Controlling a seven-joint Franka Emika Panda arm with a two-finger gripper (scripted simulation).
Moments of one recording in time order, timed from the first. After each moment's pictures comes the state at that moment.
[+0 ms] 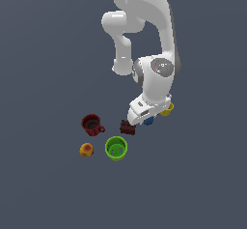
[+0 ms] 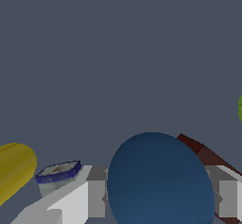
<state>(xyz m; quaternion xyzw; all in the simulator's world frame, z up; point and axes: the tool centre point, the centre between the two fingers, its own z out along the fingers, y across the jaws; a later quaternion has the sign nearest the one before) -0.014 0.113 0.107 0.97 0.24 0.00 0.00</state>
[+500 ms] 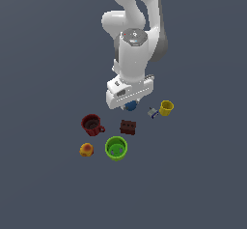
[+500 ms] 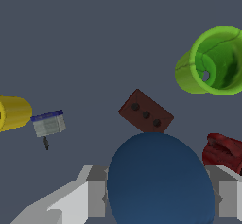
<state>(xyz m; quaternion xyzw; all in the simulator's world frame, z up) -0.045 0.030 0.177 0.97 0.24 0.00 0.00</state>
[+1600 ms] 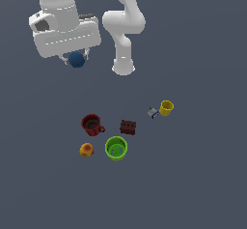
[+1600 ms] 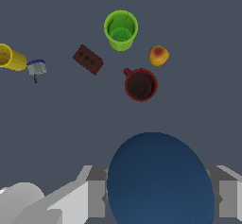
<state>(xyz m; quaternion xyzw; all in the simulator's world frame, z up) -0.116 -0.173 0.351 0.97 0.24 0.00 0.00</state>
